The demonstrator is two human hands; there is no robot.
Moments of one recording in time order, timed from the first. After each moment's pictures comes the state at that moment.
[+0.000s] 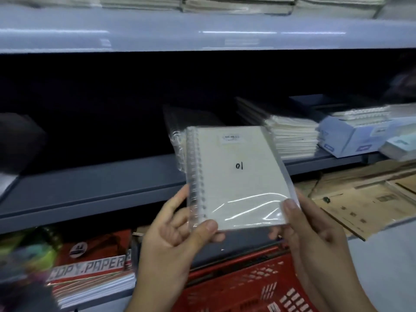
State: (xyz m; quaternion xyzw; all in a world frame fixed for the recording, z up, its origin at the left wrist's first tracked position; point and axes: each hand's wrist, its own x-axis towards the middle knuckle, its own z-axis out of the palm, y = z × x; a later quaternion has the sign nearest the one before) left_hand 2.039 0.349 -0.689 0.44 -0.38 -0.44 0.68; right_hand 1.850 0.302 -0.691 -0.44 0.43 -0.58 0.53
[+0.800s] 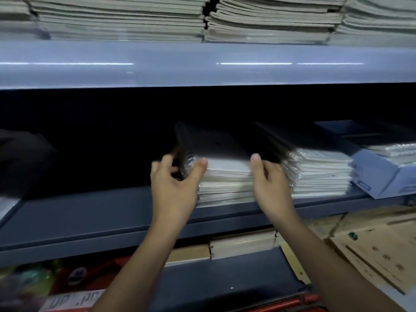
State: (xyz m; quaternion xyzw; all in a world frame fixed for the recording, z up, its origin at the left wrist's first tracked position) left_hand 2.093 0.202 -0.649 0.63 -0.41 -0.18 0.63; right_hand 1.932 0.115 -0.678 -0.66 0.54 -0.44 0.30
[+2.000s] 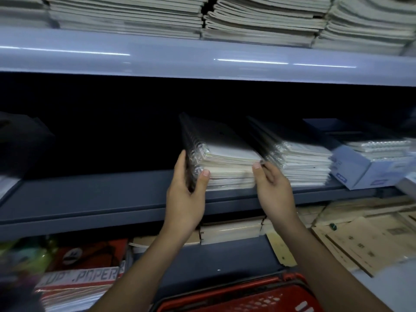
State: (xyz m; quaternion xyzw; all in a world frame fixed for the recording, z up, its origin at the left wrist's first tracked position) left_hand 2.064 0.215 -0.694 0.58 -0.45 -0.26 0.63; right_hand 1.897 0.144 -0.688 -0.60 0.49 -0.49 0.40
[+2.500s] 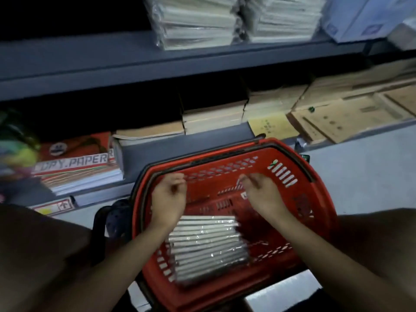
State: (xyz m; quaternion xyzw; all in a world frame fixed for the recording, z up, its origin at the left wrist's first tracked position) left_hand 2.005 0.384 -0.907 0.72 -0.39 -0.30 0.49; right_hand 1.795 0.328 -0.879 -0.59 0.67 -0.22 0.40
